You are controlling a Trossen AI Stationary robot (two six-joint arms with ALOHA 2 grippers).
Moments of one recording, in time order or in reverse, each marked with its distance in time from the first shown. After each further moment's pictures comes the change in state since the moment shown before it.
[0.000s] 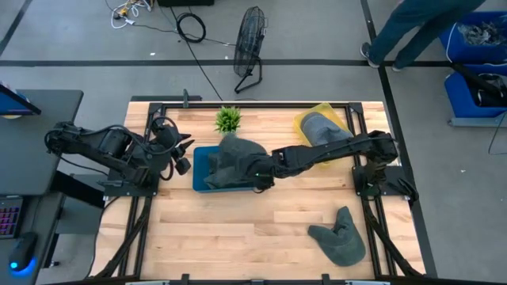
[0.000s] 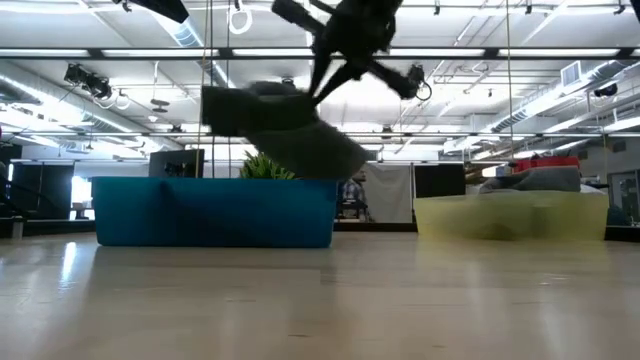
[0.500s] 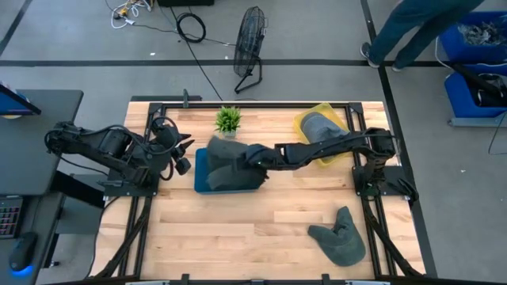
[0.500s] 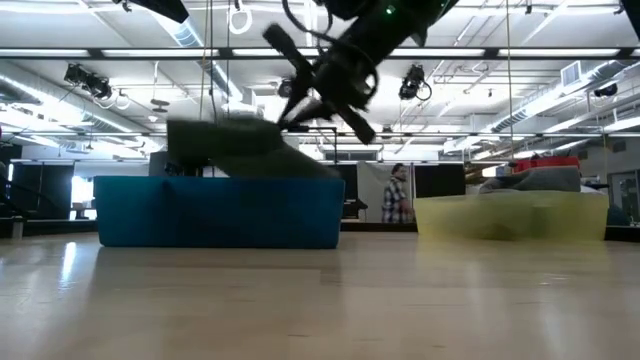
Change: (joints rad) left arm 0.000 0.000 0.000 -0.001 0.000 0.001; right arm -0.095 0.002 -0.236 0.533 -0.223 -0.332
